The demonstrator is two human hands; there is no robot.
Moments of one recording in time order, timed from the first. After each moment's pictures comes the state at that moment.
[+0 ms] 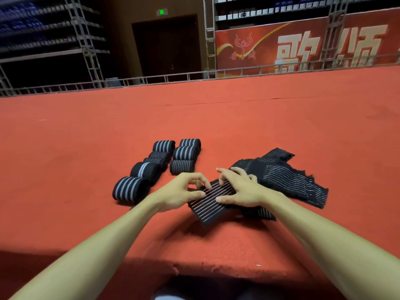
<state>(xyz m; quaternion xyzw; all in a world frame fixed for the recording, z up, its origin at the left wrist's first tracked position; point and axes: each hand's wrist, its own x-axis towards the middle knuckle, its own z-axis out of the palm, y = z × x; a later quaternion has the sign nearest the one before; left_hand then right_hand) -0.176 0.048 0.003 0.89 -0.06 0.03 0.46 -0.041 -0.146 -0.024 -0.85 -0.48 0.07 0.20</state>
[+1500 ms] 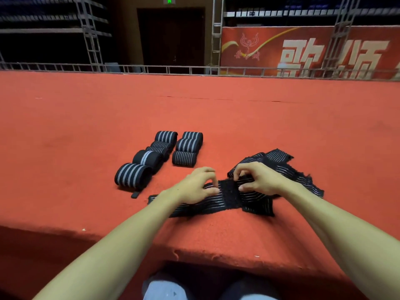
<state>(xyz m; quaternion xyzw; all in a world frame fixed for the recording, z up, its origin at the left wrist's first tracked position) -0.154 0.035 -0.024 0.97 -0.05 0.08 0.23 -0.026 -0.172 0.003 -0.84 -0.50 0.06 0.22</state>
